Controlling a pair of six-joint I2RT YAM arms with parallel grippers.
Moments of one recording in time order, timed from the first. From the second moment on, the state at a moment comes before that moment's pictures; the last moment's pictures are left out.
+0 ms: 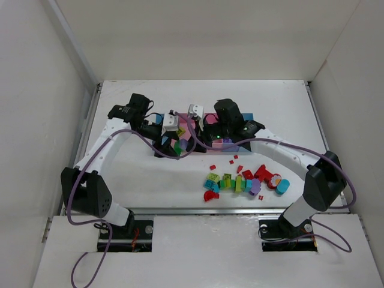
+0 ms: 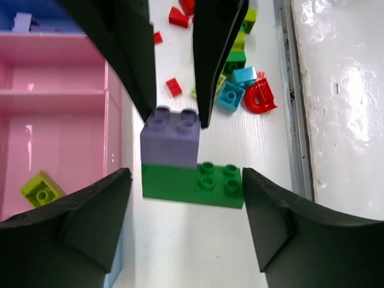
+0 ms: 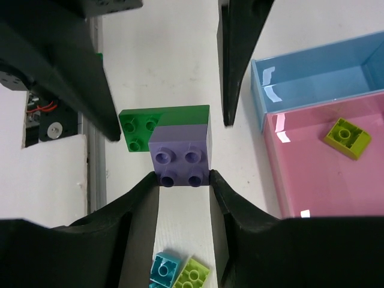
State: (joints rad) left arm -0.28 1.47 1.33 -1.11 1.03 1.13; right arm 0.71 1.59 1.29 -0.21 -0.72 -0.19
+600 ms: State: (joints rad) left arm -0.28 1.55 1.35 -1.14 1.03 1.07; right arm 0.71 1.59 1.27 -0.22 -0.70 -0.19
